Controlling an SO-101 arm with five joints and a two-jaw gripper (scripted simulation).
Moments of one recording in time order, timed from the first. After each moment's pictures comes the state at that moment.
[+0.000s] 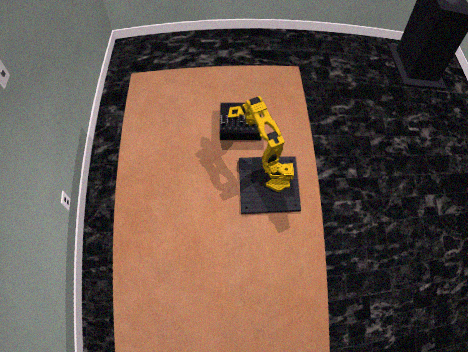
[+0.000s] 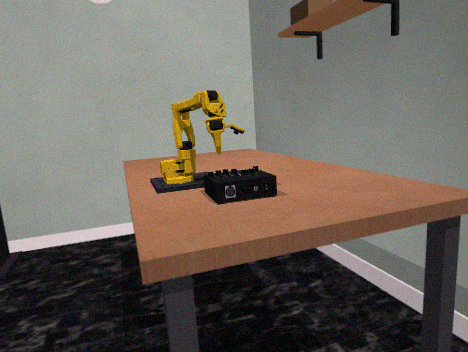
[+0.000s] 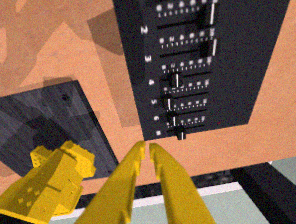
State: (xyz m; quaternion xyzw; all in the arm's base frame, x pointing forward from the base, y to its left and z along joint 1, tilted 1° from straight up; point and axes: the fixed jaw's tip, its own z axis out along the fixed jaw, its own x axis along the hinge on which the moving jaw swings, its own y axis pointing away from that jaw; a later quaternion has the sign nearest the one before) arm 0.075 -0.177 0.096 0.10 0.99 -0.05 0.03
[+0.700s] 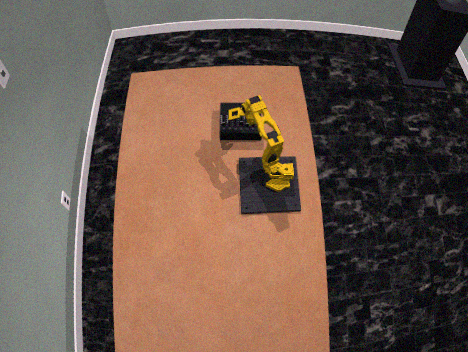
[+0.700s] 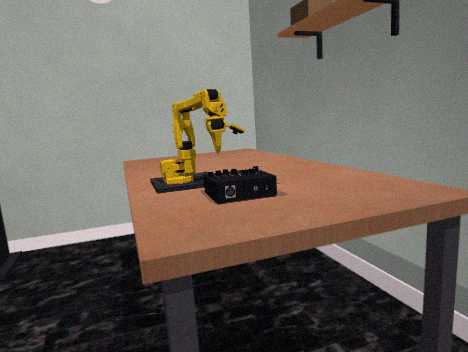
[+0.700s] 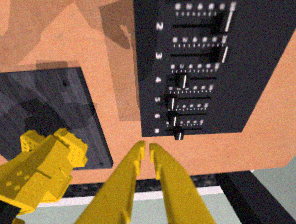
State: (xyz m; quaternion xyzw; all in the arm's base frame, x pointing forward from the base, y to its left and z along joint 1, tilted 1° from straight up) arm 0.073 -0.175 0.098 0.03 1.00 -0.04 0.02
